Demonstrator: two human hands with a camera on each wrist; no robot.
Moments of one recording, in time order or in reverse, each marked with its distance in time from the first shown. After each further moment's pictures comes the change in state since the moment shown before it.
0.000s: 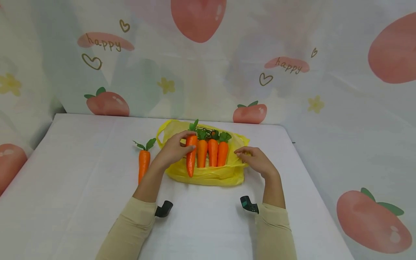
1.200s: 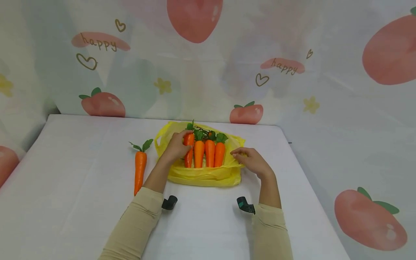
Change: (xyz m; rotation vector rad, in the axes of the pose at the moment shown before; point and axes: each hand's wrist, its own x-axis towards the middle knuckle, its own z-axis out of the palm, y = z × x) left_hand 0.039 -0.017 0.019 0.103 0.082 -0.094; right_hand -0.004 -0.003 0.002 0.018 -0.002 -0.002
